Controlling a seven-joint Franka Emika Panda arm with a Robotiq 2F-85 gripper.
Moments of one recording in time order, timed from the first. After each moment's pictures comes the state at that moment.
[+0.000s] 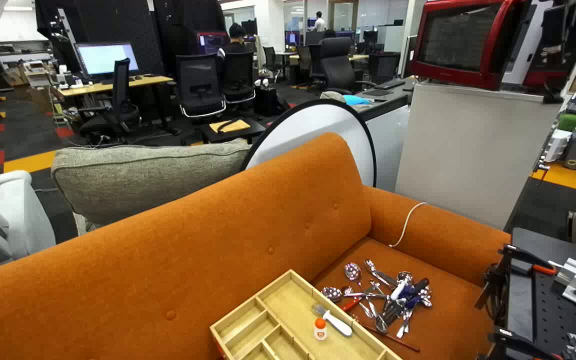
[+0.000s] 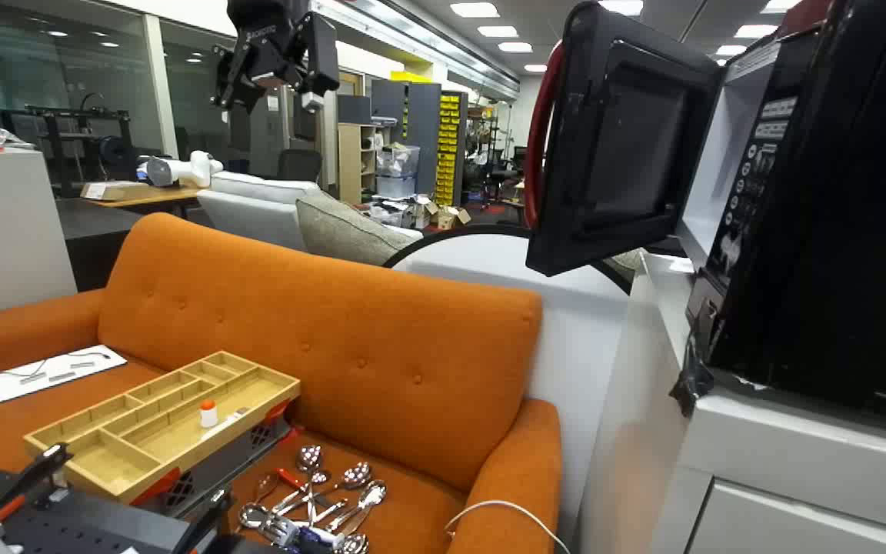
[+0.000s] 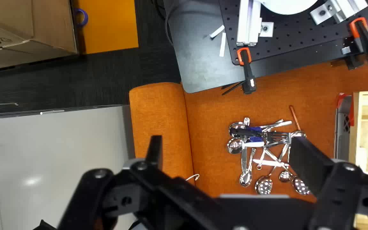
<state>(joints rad) -0.23 -0.62 -0.18 -2.28 -0.33 1.45 -0.13</state>
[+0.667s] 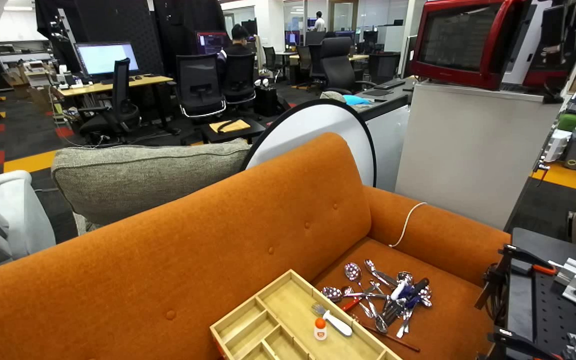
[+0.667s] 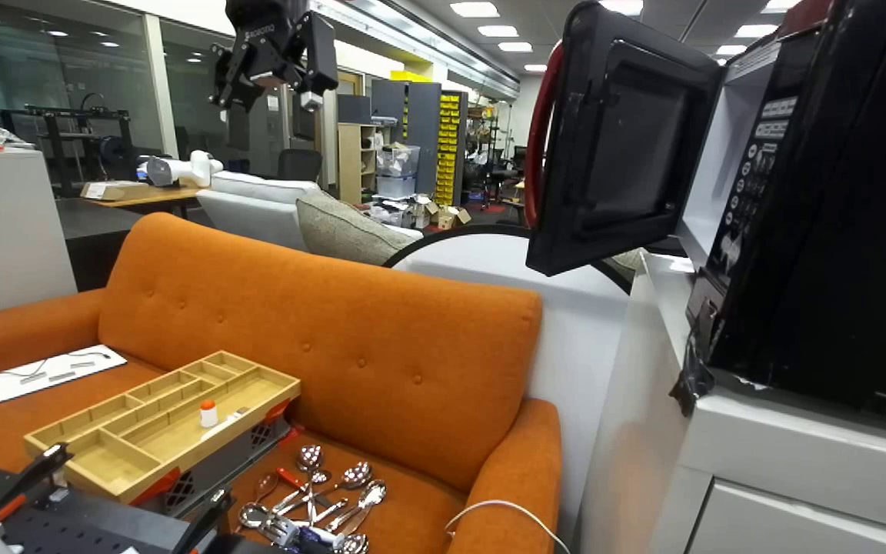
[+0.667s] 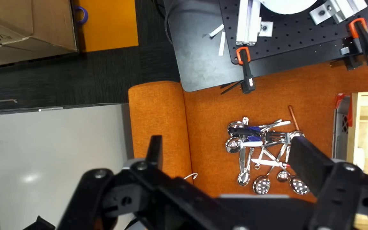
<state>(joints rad) -0.21 -0.62 -0.18 -2.28 -0.33 1.46 -0.13</state>
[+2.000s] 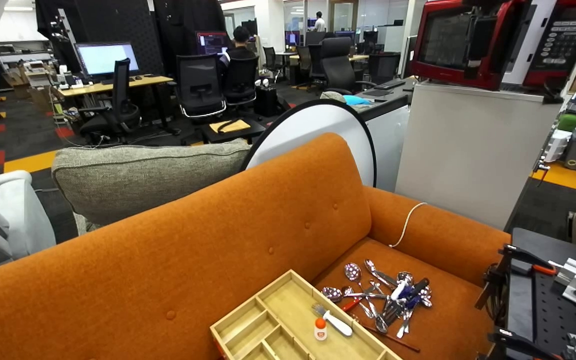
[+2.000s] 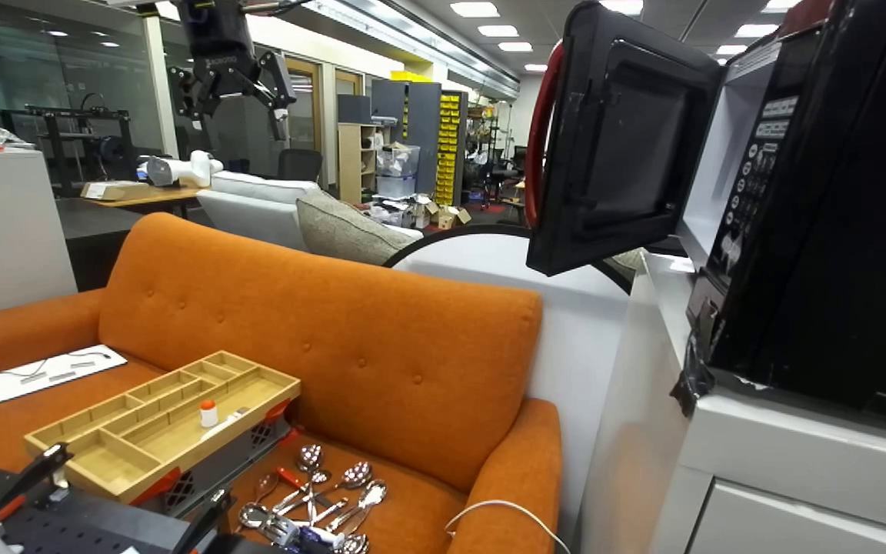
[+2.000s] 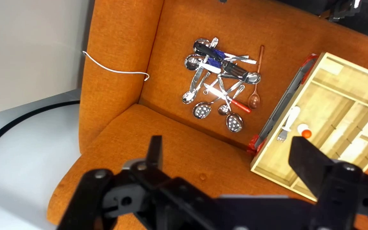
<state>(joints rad) 0.05 -0.55 -0.07 -2.30 -0.25 1.77 -0.18</state>
